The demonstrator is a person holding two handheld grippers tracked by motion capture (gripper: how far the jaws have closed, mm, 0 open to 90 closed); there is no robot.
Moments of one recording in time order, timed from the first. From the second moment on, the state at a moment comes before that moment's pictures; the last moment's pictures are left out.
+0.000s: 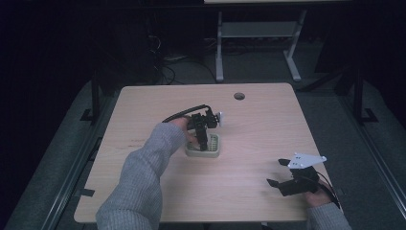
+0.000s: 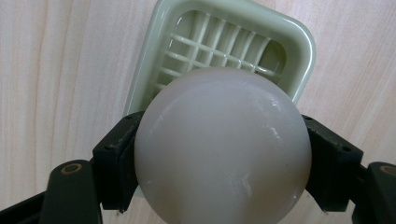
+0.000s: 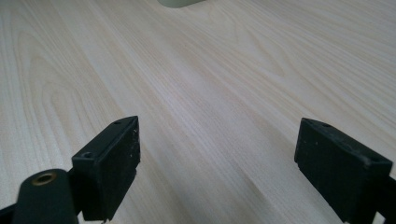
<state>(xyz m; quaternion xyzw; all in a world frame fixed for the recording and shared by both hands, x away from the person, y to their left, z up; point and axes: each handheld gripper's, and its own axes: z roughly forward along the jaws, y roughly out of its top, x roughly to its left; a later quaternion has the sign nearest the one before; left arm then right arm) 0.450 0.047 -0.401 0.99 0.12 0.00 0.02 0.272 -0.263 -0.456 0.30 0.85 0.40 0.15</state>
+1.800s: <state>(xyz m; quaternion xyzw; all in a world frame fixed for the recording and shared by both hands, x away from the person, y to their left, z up) 0.447 0.053 -0.404 0.99 0.14 0.01 0.02 0.273 -0.262 -0.457 0.30 0.85 0.40 0.15</state>
